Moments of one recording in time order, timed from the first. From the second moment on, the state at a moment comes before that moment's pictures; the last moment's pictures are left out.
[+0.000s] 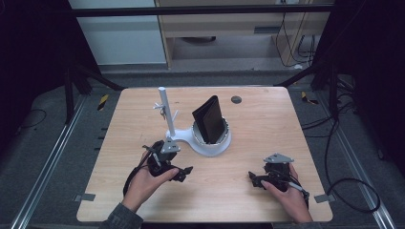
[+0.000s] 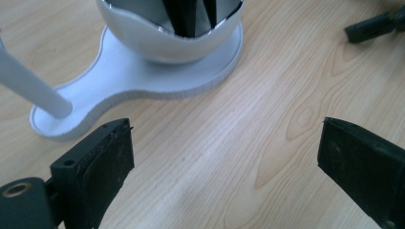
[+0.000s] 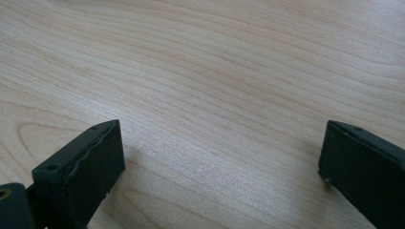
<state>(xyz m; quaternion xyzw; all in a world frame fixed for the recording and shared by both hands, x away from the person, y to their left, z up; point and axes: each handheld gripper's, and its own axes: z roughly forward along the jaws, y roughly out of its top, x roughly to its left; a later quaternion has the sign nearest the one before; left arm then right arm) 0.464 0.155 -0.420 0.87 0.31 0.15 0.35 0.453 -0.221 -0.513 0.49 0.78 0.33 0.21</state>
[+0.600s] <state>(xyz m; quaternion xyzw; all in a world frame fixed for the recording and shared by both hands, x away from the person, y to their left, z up) 0.462 0.200 -0.455 0.86 0.36 0.15 0.33 0.452 -0.221 -0.513 0.49 0.78 0.33 0.21</state>
